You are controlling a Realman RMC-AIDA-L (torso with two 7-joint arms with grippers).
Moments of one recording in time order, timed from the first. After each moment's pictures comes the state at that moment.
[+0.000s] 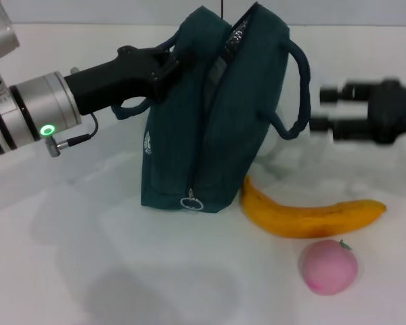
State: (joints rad) left arm -0.54 -2.09 0.97 0.57 1.45 1.32 -1.32; right arm 0.49 2.01 -0.95 -0.95 -1.75 -1.61 1.70
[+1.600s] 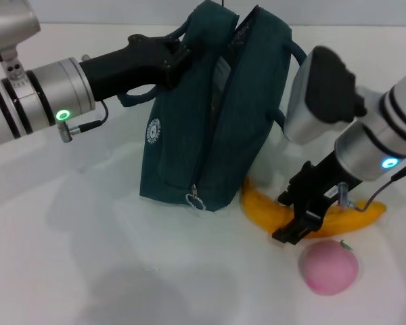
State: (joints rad) left arm -0.60 -2.09 0.98 0.53 1.45 1.25 -1.30; right arm 0.76 2.03 -1.67 -1.10 -2.28 -1.42 2.24
